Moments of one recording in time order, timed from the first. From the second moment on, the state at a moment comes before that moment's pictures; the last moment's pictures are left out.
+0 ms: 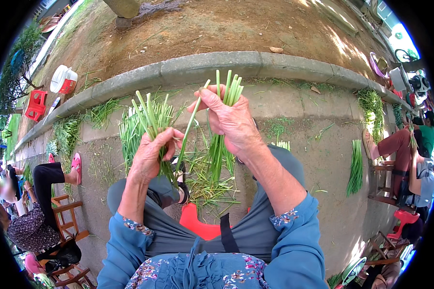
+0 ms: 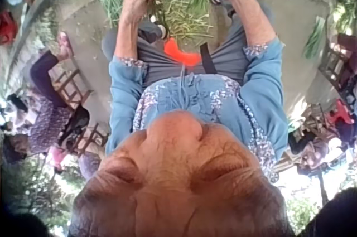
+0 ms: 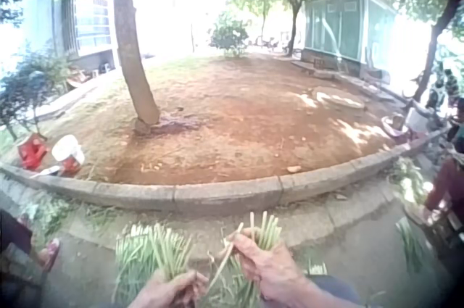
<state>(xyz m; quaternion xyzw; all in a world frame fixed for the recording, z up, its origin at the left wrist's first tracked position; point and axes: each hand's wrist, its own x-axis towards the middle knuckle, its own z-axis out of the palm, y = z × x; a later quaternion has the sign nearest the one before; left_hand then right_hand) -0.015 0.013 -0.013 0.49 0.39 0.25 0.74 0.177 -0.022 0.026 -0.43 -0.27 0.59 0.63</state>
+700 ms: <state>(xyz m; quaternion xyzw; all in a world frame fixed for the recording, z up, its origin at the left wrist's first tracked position) -0.008 0.002 -0.007 0.44 0.37 0.27 0.78 0.147 -0.028 0.023 -0.46 -0.32 0.59 0.59</state>
